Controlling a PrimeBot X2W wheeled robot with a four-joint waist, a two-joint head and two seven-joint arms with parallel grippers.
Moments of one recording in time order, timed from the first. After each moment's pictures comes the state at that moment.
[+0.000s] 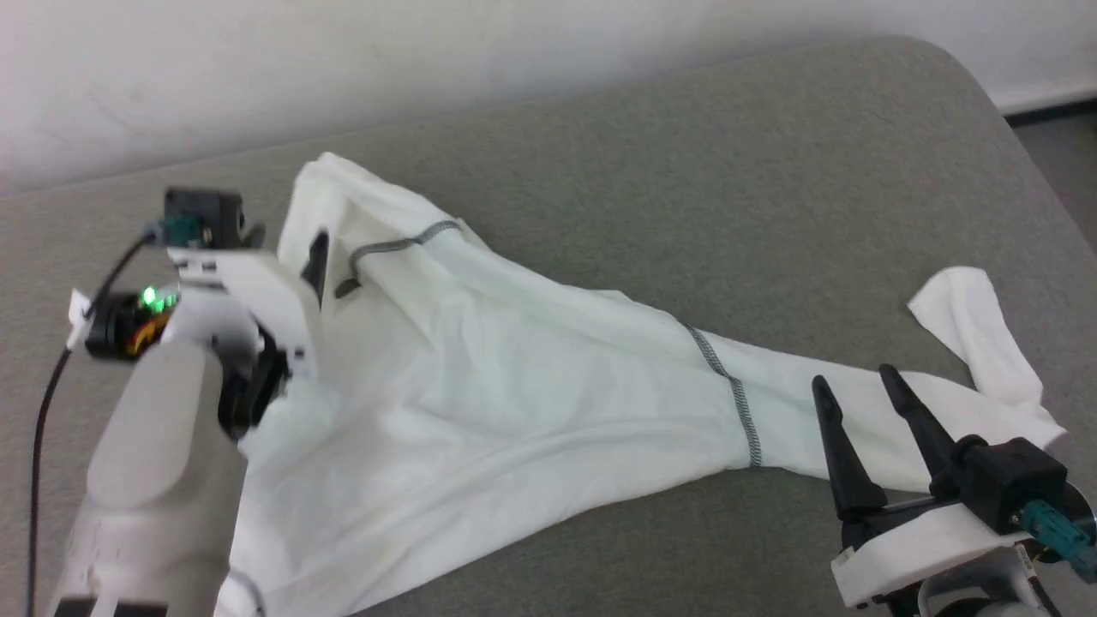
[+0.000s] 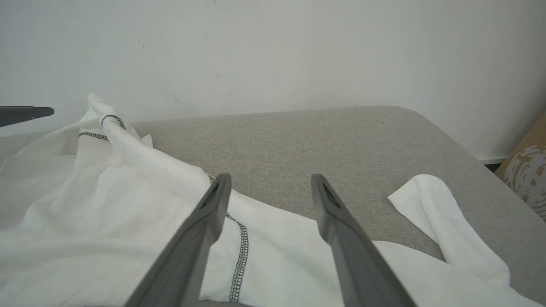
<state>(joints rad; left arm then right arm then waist) -0.67 0.29 -0.17 0.62 -0.32 -0.06 0.18 0.07 -0.05 0.04 -0.13 0.15 0.13 -0.03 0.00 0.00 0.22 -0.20</state>
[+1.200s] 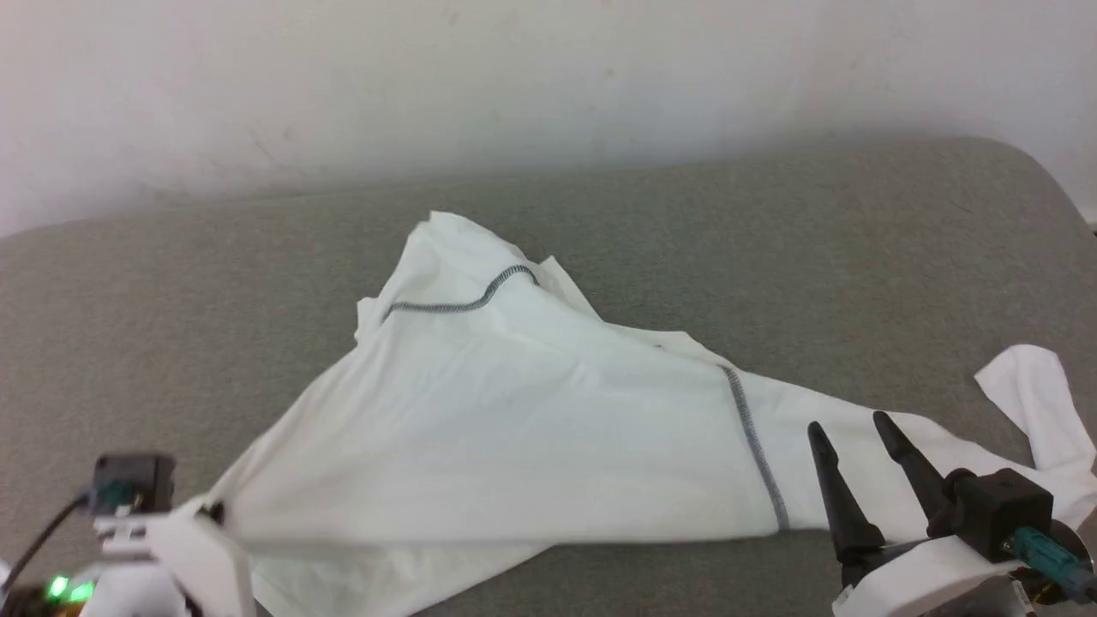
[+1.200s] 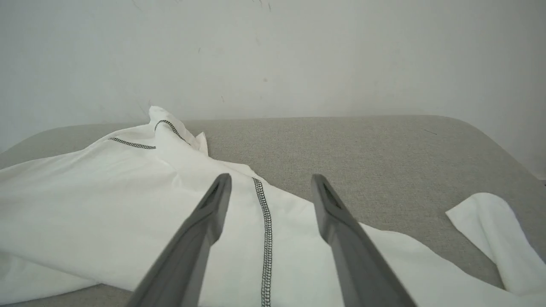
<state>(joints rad) 0.05 0.46 -0.08 -0.08 -0.39 0.16 0.56 0.16 -0.05 0.04 -0.16 0.15 0.13 0.04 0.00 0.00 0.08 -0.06</state>
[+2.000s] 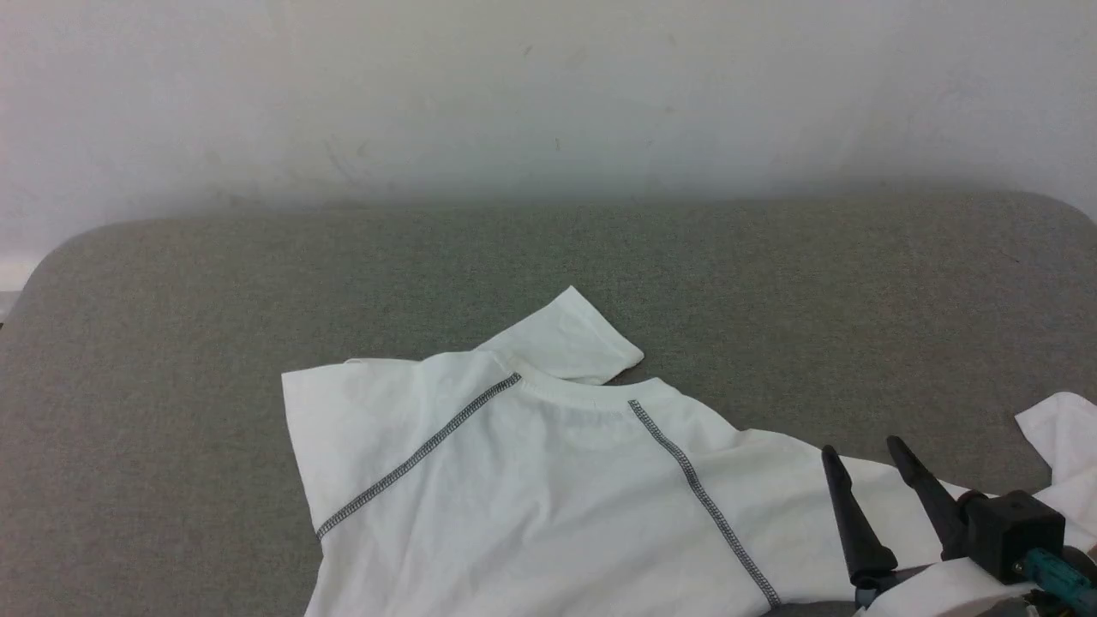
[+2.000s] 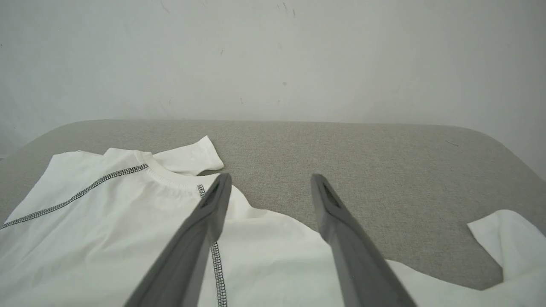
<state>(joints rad) 0.60 0.32 -0.01 -0.37 -0.51 0.30 0.61 0.21 -0.05 0.02 -0.19 0.14 0.13 0.06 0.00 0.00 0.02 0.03</state>
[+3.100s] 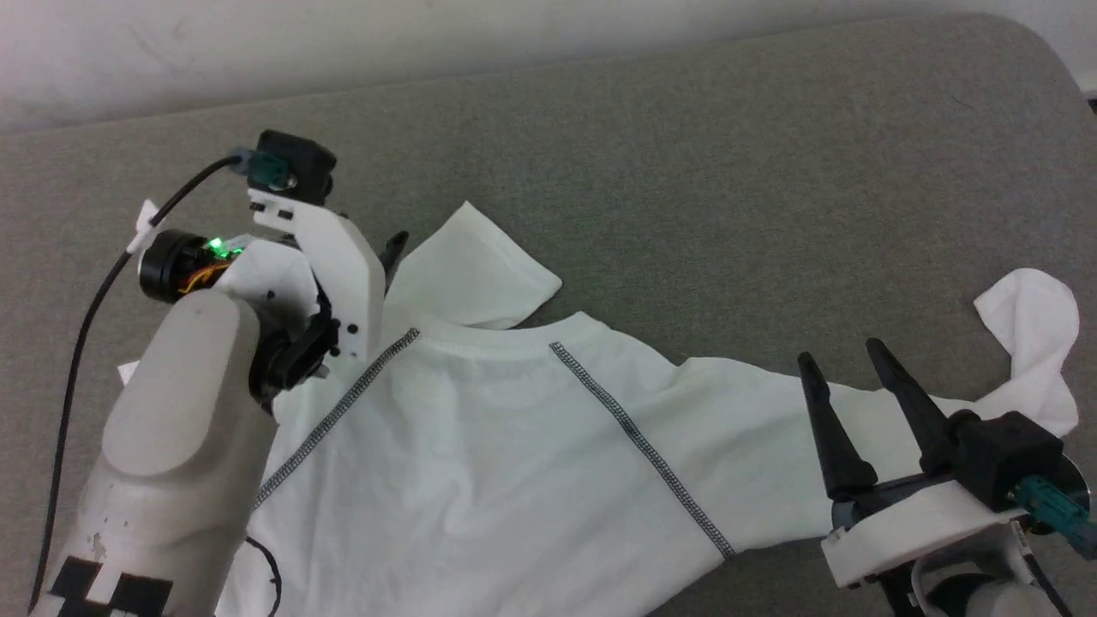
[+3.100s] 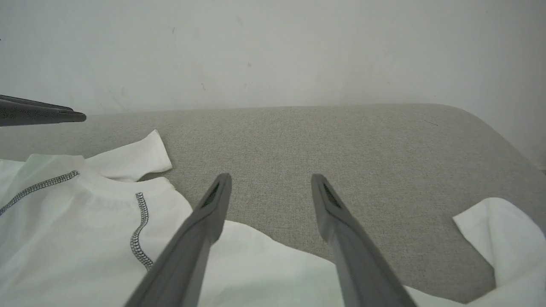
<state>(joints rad) -0.66 0.34 -0.32 0.35 -0.43 -0.10 0.55 0.05 -0.05 0.05 -0.19 0.15 0.13 0.03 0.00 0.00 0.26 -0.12</state>
